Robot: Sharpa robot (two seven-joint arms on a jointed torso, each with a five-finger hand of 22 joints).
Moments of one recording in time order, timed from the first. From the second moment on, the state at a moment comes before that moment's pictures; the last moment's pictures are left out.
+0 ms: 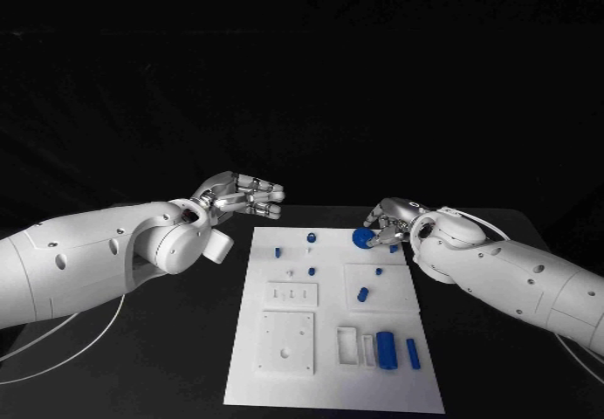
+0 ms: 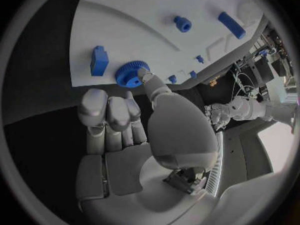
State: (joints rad) left arm 1.41 -0.82 -0.19 1.42 -0.17 -0.20 0.26; left_hand 1.37 -0.01 0.03 -0.03 0.10 0.94 0.16 0.06 0.06 1.05 0.15 0.06 0.06 1.10 0.13 0.15 0.06 0.08 0.99 0.12 0.22 0.08; right arm 1.12 -0.61 0.14 1.12 -1.60 -0.20 -0.20; right_hand 1.30 -0.14 0.16 -0.15 0.31 0.99 0.10 0.07 0.09 1.24 -0.01 1.21 1.21 1.45 -0.08 1.10 1.11 0.10 1.47 -0.10 1.00 1.13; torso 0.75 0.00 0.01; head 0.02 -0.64
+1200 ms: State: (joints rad) left arm 1.41 -0.82 -0.19 1.42 -0.17 -0.19 0.26; left_hand 1.37 -0.01 0.03 -0.03 0.10 0.94 0.16 0.06 0.06 1.05 0.15 0.06 0.06 1.10 0.13 0.15 0.06 0.08 0.99 0.12 0.22 0.08; right arm 1.12 -0.59 0.15 1.10 -1.60 -0.15 -0.20; right_hand 1.25 -0.11 0.28 -0.17 0.41 1.08 0.08 0.06 0.08 1.24 -0.01 1.21 1.22 1.45 -0.08 1.10 1.11 0.09 1.46 -0.10 1.00 1.16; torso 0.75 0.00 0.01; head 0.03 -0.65
